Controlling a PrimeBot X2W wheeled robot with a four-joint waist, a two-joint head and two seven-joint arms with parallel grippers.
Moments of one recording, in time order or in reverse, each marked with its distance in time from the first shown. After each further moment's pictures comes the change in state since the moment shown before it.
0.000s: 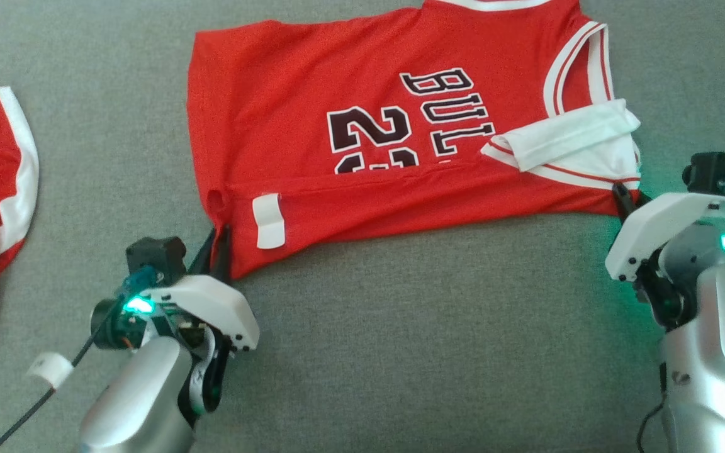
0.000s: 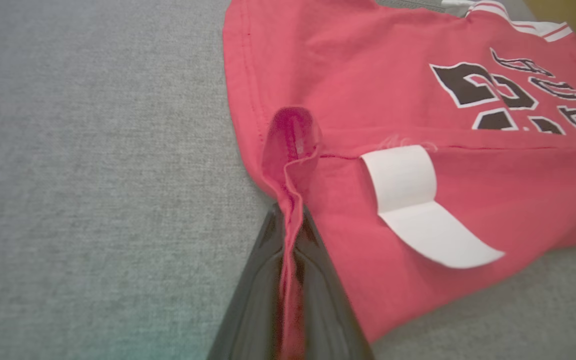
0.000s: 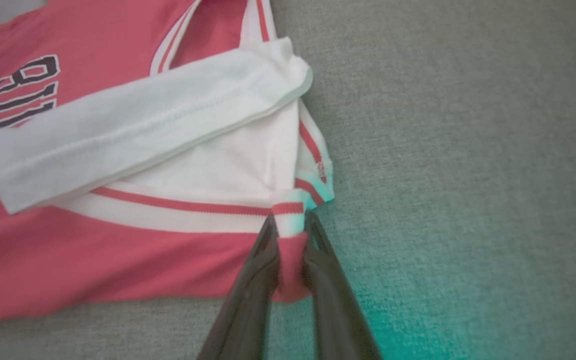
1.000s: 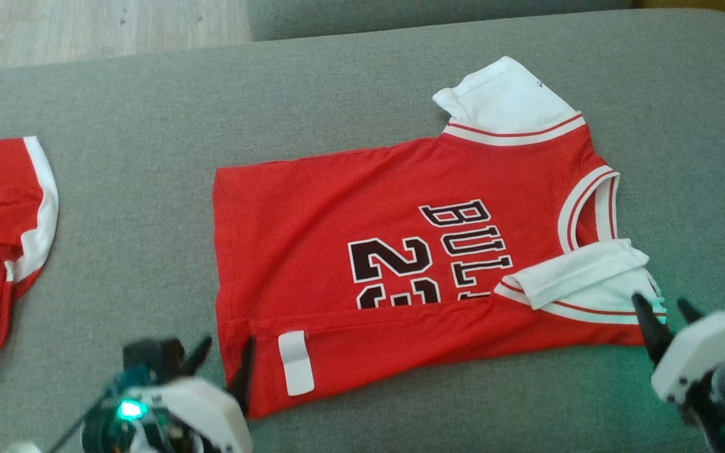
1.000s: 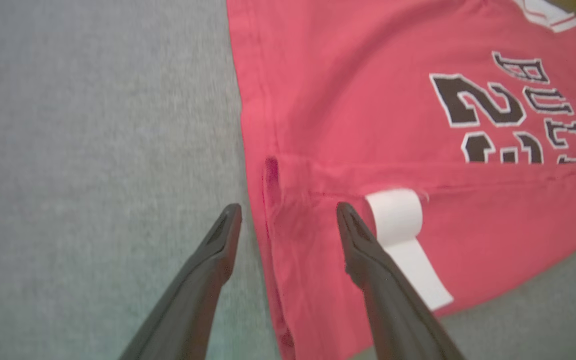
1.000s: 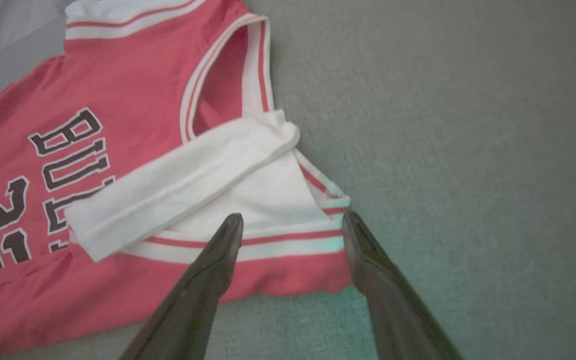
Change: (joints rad) left arm 0.359 0.158 -0.025 -0.397 -0.064 0.123 0.174; right arm 0.468 0.008 -0.049 -0.482 0.175 0.000 0.187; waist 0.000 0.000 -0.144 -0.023
